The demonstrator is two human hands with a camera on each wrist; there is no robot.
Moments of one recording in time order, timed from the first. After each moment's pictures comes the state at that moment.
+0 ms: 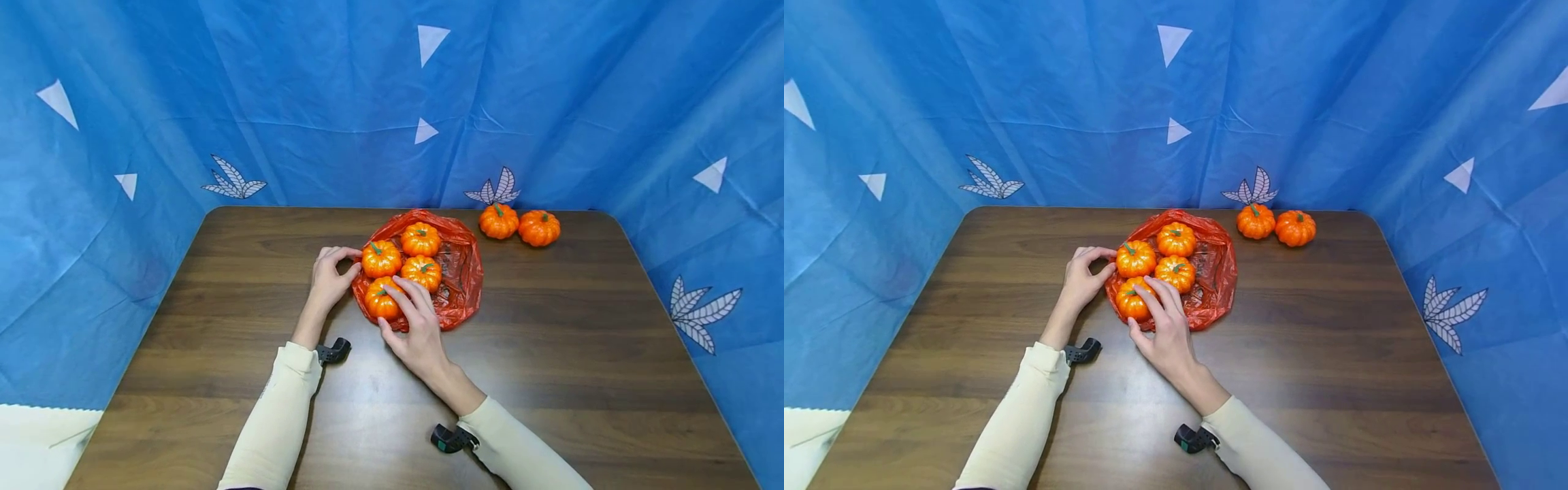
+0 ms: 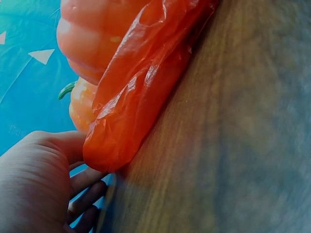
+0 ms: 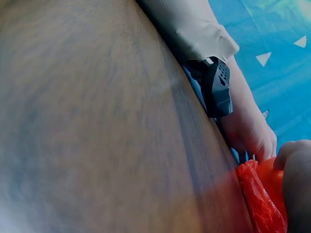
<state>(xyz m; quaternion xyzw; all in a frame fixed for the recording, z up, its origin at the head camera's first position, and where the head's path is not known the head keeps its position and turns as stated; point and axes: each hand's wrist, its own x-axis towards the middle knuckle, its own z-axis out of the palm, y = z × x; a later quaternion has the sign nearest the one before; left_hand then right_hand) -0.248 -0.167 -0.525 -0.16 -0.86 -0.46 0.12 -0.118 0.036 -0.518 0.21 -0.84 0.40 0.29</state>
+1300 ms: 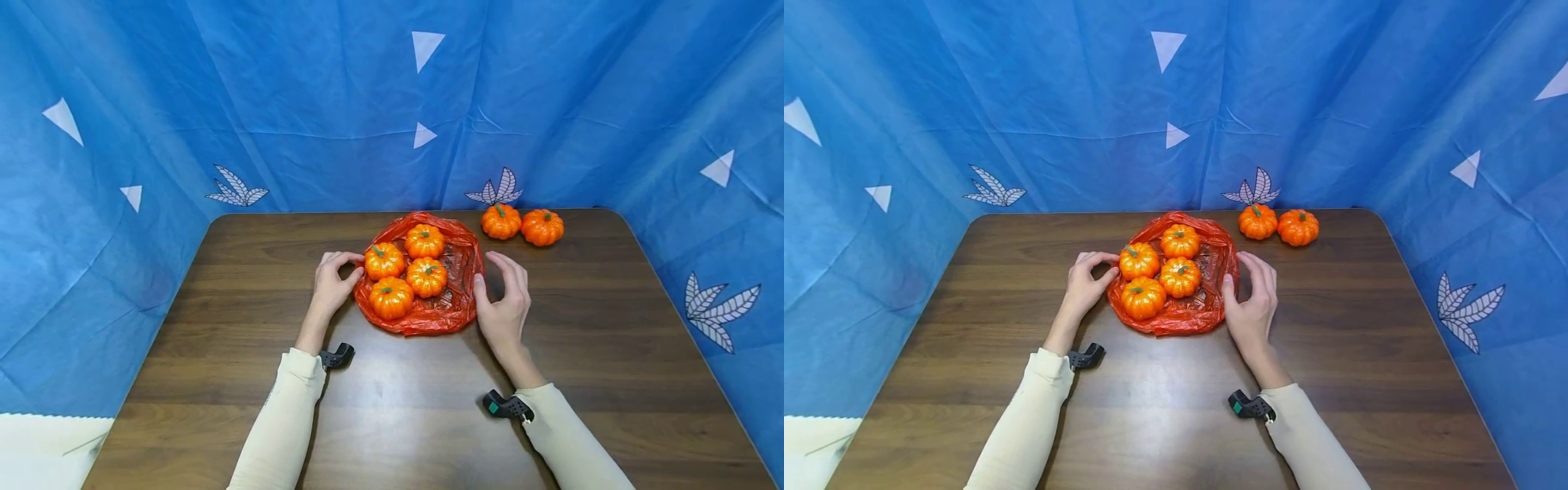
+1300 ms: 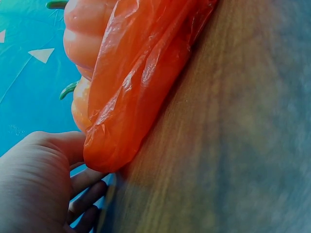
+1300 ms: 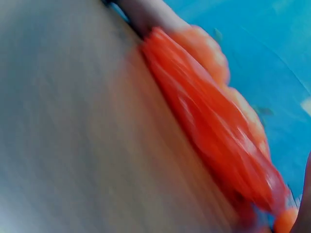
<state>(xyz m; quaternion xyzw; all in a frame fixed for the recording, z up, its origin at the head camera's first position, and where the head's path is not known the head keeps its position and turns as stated) -0.247 -0.165 -0.529 -0.16 -0.87 -0.46 0.11 -0.146 0.159 -0.509 0.02 -0.79 0.44 0.42</state>
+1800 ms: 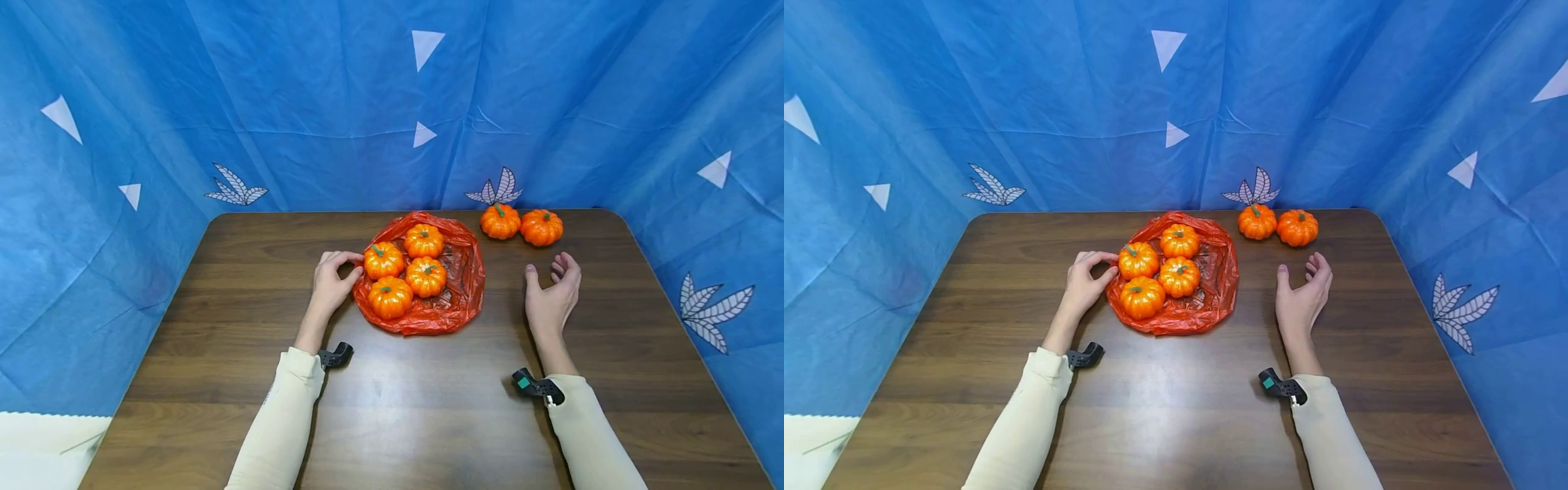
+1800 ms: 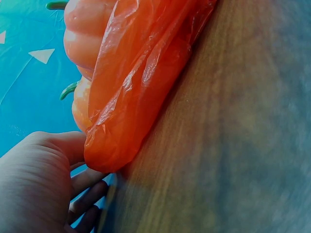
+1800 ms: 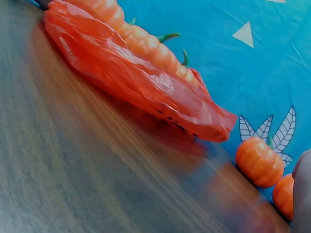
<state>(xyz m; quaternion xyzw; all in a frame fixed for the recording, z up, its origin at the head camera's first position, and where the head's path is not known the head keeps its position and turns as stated) -0.245 -0.165 -0.522 -0.15 -0.87 -0.46 0.11 -0.152 0.235 -0.509 -0.21 -0.79 0.46 0.36</state>
